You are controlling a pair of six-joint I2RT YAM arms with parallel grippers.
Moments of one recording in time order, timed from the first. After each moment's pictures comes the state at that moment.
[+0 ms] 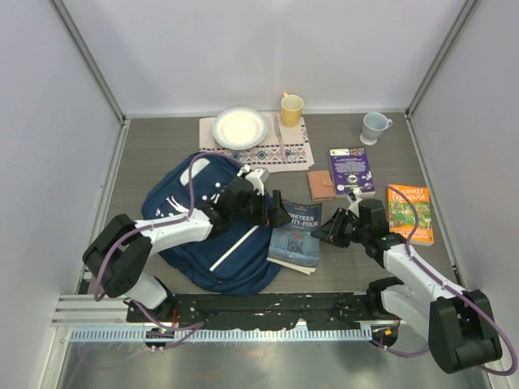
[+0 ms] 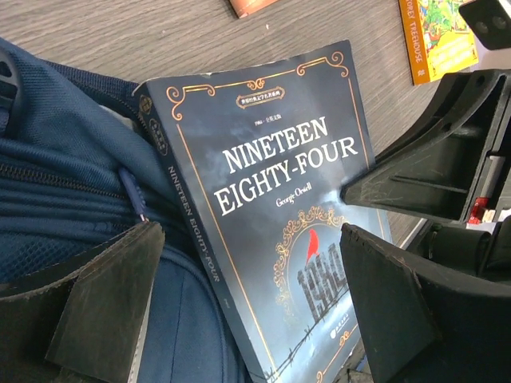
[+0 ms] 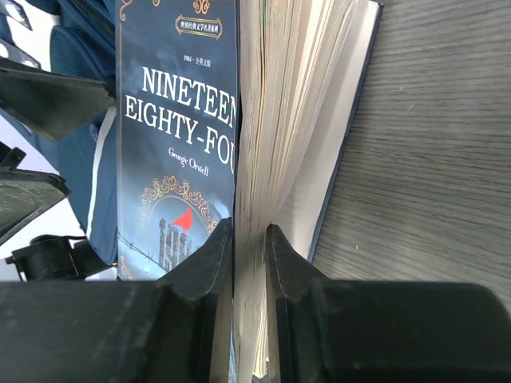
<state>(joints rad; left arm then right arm) -0.80 1.50 0.80 0.15 0.19 -0.63 0.22 0.93 0.31 -0.10 -0.53 0.75</state>
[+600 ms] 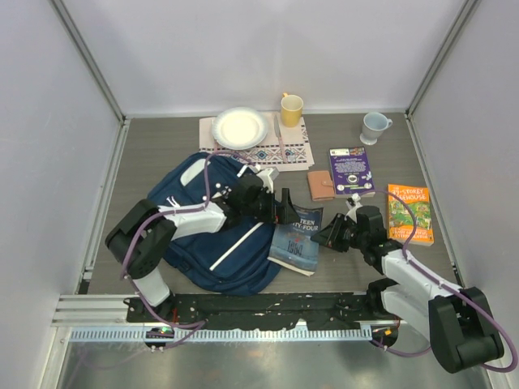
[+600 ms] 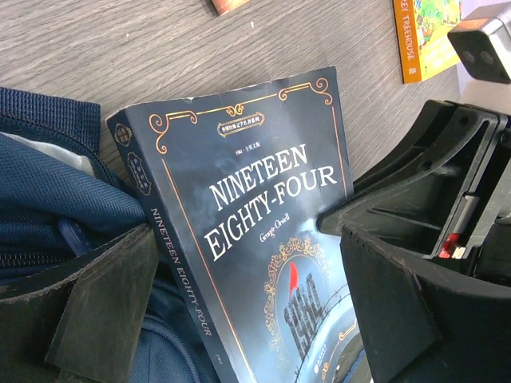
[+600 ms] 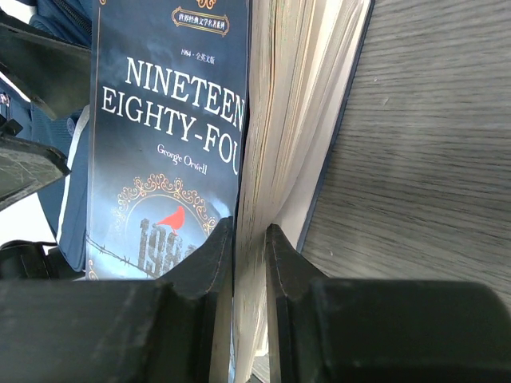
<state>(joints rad) -0.79 1.70 0.89 0.23 0.30 -0.67 0.26 0.95 0.23 0.02 -0.47 0.74</state>
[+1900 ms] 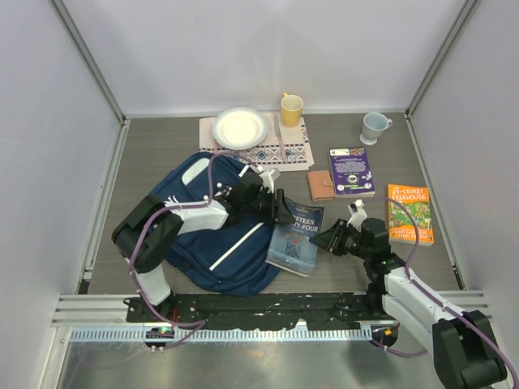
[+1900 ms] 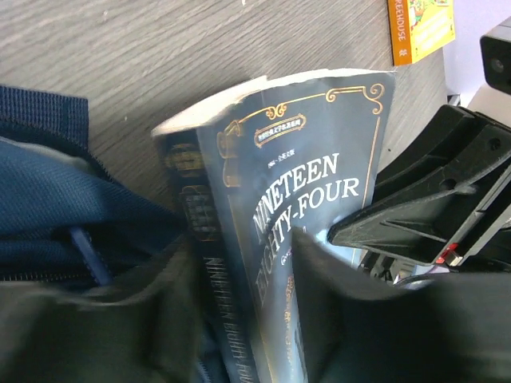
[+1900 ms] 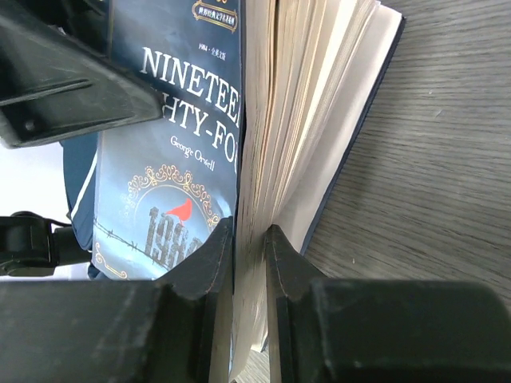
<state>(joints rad) -0.77 1.76 0.92 0.25 0.41 -0.70 0.27 0.78 0.06 0.24 -0.51 0.75</state>
